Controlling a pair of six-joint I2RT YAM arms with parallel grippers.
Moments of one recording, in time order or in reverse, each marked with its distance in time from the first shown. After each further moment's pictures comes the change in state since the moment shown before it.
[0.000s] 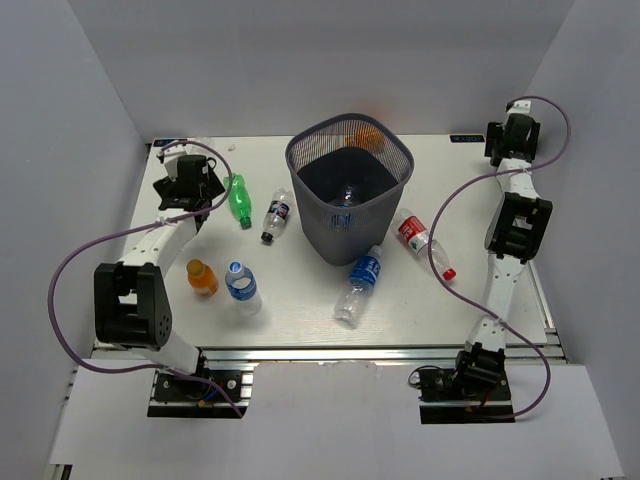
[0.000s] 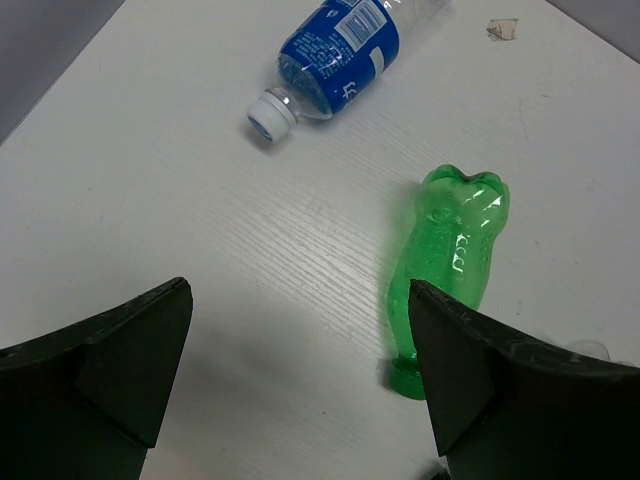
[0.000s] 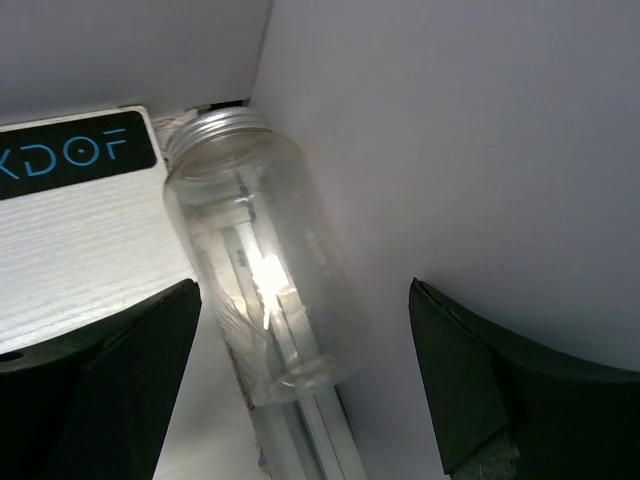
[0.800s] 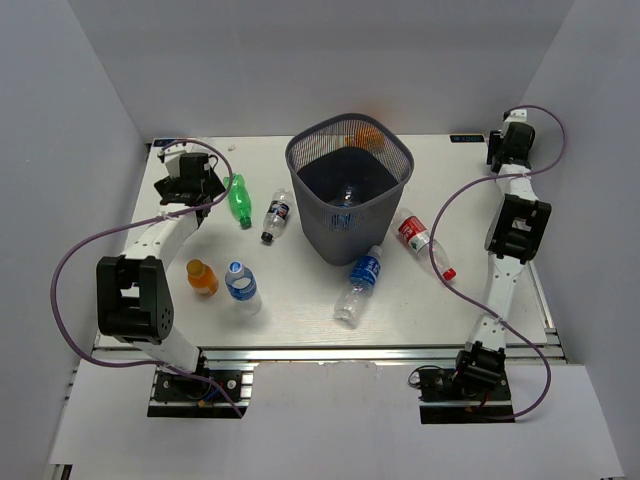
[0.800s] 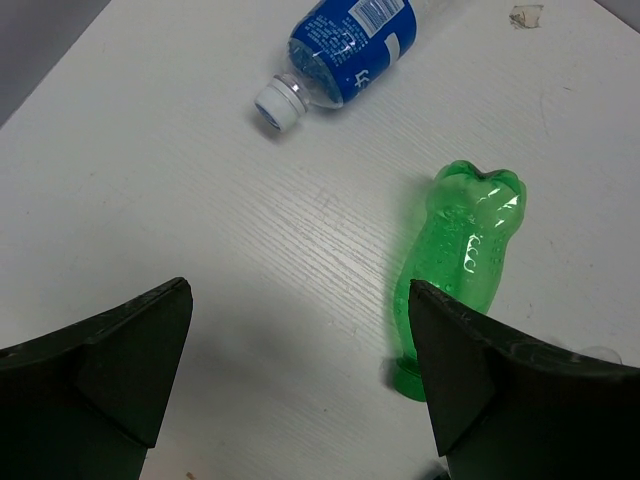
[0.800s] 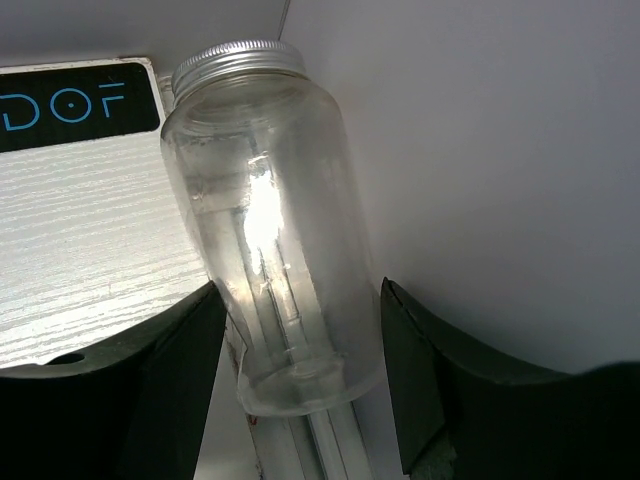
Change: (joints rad) left arm 0.000 0.050 0.053 -0.058 -0.011 -0.035; right arm -0.021 0.070 0.023 0.014 -0.095 -0.010
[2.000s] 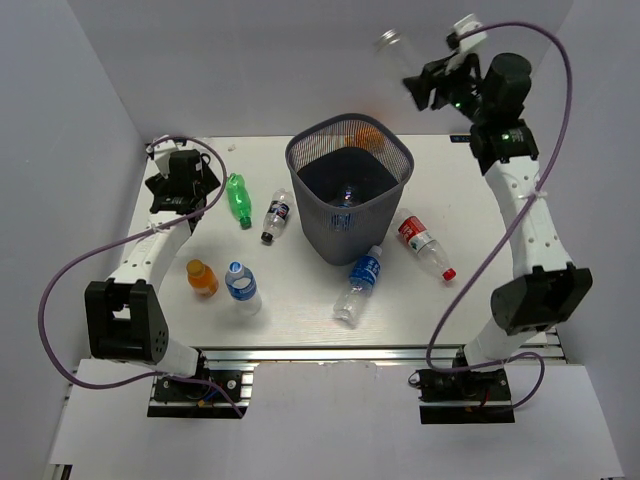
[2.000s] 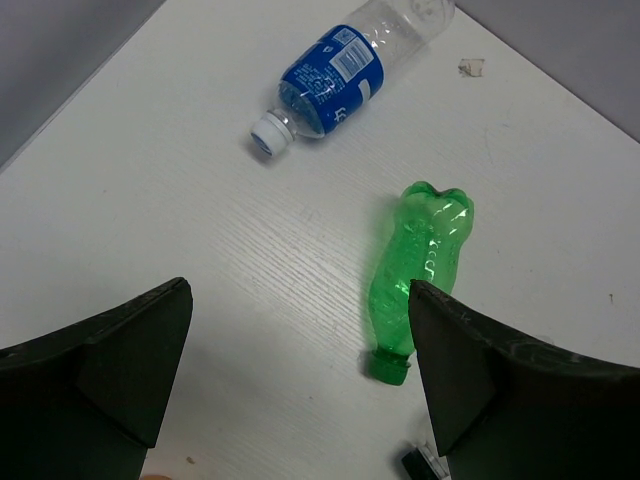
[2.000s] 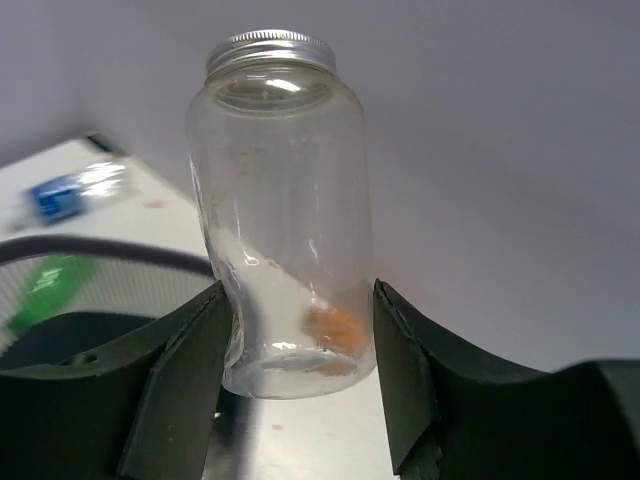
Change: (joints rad) left arm 0.000 -0.128 -0.010 -0.014 0.004 -0.008; right arm 0.380 -1.009 -0.417 -0.088 -0.558 0.093
